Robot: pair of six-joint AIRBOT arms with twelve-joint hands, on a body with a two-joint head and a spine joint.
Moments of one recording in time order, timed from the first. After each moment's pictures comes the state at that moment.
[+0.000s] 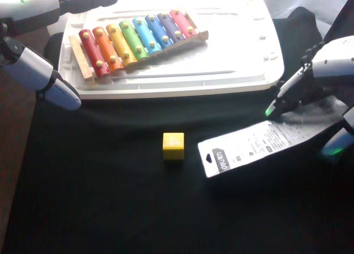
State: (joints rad) left arm 0.48 -0.89 1.27 0.69 -0.36 0.45; right arm -0.53 -1.02 1.44 -1.47 0.63 0.60
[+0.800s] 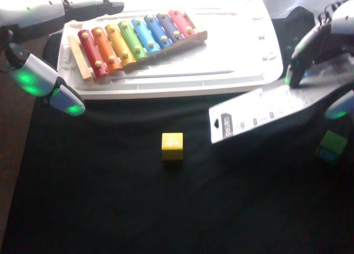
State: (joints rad) left arm 0.50 -0.90 1.27 0.69 -0.36 0.45; right arm -0.46 -0.96 1.43 -1.32 0.61 0.48
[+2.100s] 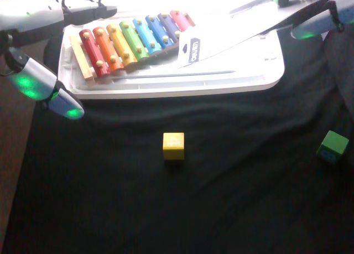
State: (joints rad) left arm 0.51 -0.90 1.27 0.68 -0.36 0.45; right arm -0.32 -1.04 1.52 -0.96 0.64 0.18
